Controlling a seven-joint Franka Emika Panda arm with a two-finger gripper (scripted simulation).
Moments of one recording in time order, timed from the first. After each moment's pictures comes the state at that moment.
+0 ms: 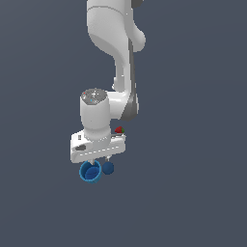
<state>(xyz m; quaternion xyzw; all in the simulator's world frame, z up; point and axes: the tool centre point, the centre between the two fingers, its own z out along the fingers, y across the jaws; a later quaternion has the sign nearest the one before) 0.103 -0.095 0.113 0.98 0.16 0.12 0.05</state>
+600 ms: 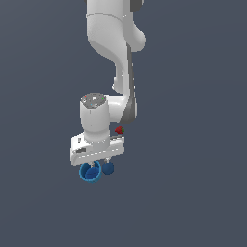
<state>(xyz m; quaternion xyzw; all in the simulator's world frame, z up) 0.107 -0.099 0.099 0.98 0.17 0.13 0.05</state>
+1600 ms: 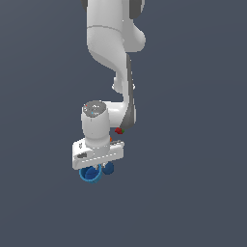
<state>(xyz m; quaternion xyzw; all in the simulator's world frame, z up) 0.113 -0.101 0.073 0.98 0.17 0.13 0.05</state>
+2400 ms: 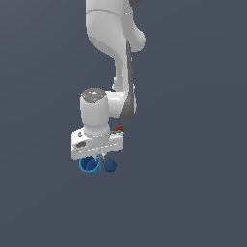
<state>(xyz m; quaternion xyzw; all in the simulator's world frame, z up) 0.086 -0.102 0.102 0.98 0.17 0.13 0.05</state>
